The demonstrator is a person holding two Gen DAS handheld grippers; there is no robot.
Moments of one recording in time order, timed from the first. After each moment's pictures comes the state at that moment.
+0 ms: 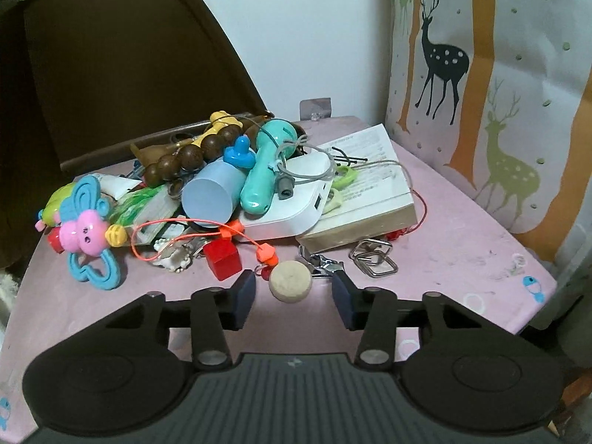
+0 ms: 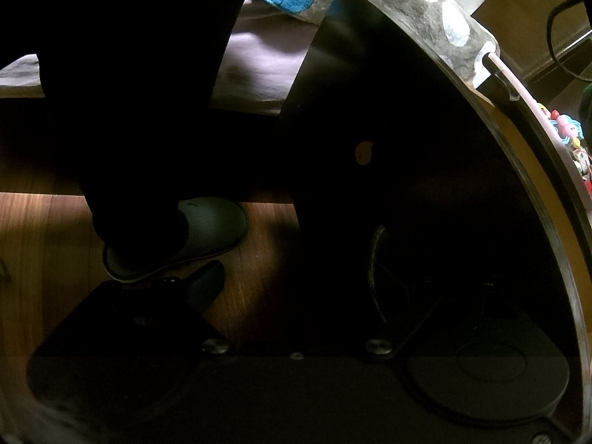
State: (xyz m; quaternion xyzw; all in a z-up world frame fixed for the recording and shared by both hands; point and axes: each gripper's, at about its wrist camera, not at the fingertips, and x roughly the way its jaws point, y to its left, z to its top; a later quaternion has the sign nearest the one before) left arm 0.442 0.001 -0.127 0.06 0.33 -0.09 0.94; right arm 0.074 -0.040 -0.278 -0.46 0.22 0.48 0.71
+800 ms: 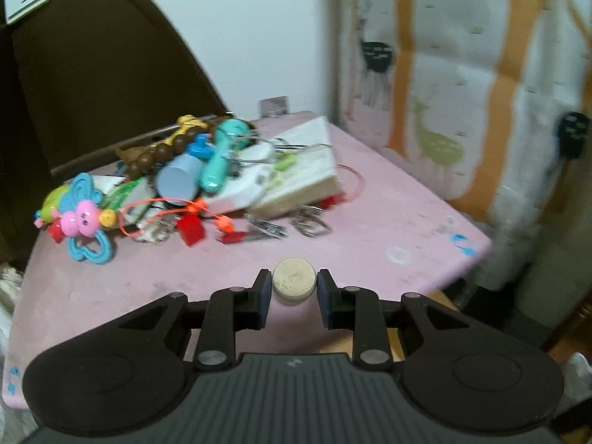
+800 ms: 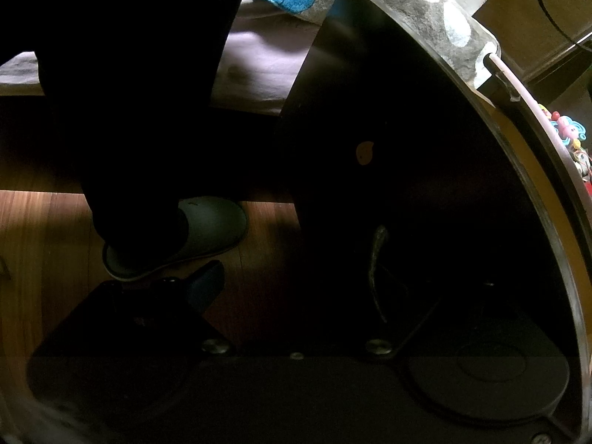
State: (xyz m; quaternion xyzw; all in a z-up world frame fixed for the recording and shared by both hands) left arm 0.368 -0.019 -0.109 0.08 0.33 -0.15 0.93; right arm 0.075 -0.039 -0.277 -0.46 0.22 0.48 0.71
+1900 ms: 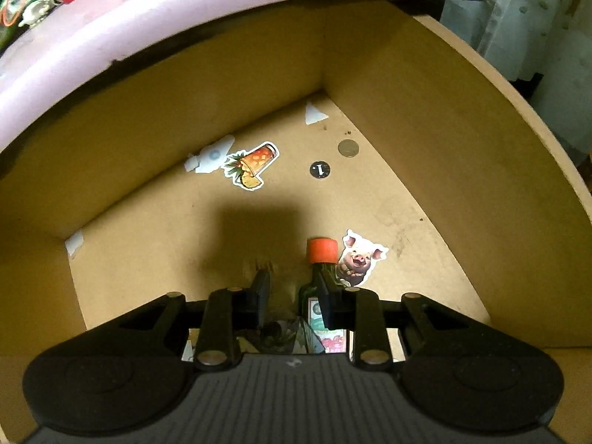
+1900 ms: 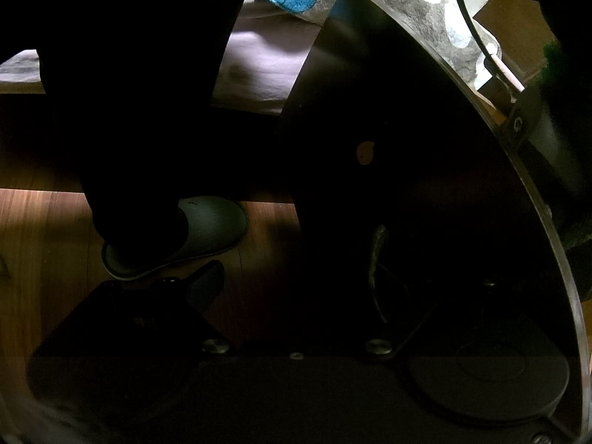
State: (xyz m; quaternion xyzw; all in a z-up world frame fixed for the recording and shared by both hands) left arm 0.345 -0.037 -0.254 0.13 0.53 -0.16 0.83; right arm 0.075 -0.039 -0.278 -0.46 0.22 0.48 0.71
